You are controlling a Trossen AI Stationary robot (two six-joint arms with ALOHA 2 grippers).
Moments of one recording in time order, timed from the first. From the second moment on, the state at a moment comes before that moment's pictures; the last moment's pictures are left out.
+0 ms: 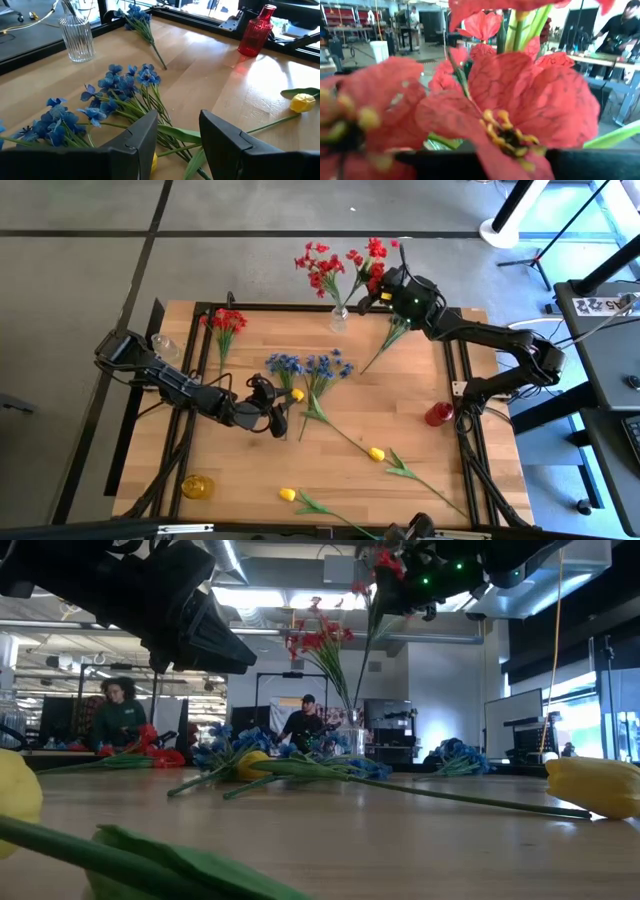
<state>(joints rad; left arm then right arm) -0.37 1.39 0.51 0.35 -0.83 -0.52 -0.54 1.38 0.98 0.43 0.22 -0.04</state>
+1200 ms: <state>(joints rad) -0.23 1.17 0.51 0.28 -0.73 -0.44 -0.54 1.60 0.98 0.39 0.17 -0.03</state>
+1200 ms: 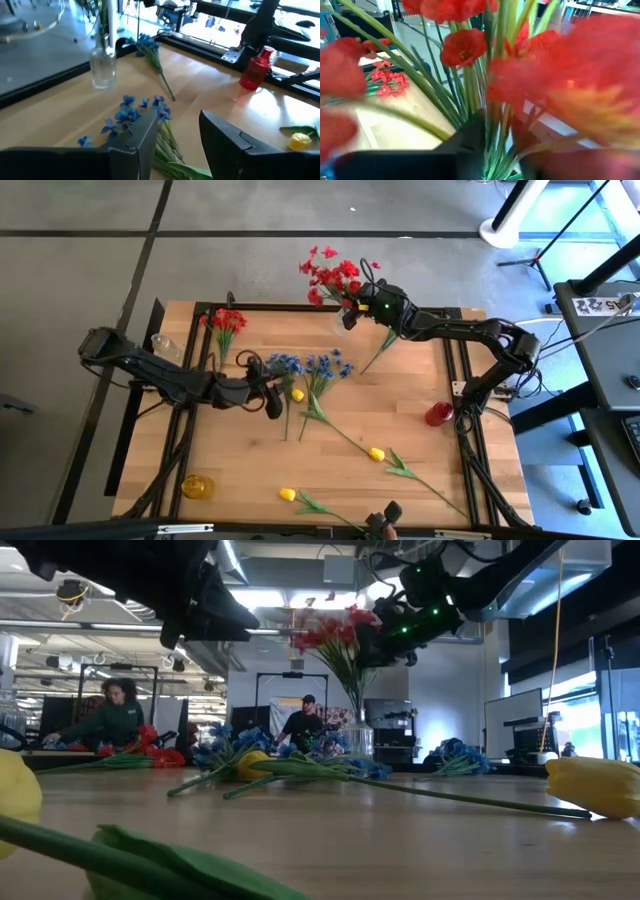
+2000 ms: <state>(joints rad) 0.09 0.97 0.51 -0.39 -0.64 -0.83 -0.54 1.44 0.98 0.29 0.19 -0.06</state>
